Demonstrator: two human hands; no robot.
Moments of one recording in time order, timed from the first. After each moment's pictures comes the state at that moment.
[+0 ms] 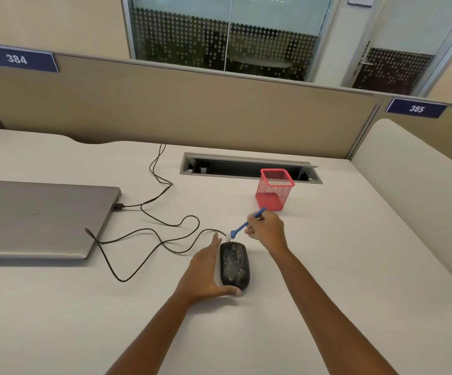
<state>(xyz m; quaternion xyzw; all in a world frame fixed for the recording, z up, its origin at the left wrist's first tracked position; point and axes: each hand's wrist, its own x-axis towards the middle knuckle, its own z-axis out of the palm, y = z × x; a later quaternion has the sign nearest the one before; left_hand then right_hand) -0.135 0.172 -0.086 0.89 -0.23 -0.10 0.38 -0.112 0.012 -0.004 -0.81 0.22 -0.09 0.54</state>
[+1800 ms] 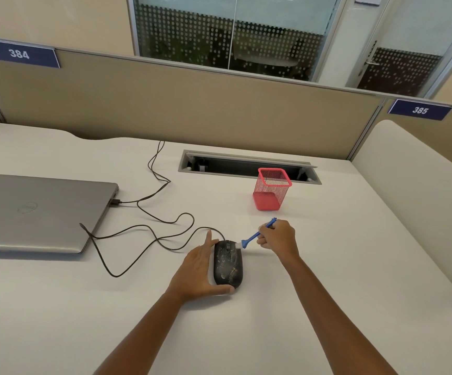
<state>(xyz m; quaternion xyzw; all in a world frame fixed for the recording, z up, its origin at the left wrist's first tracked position) -0.140 0.171 -0.086 0.90 -0.25 -0.08 0.36 -0.125 -0.020 -0.010 -0.83 0.28 -0.03 0.48</state>
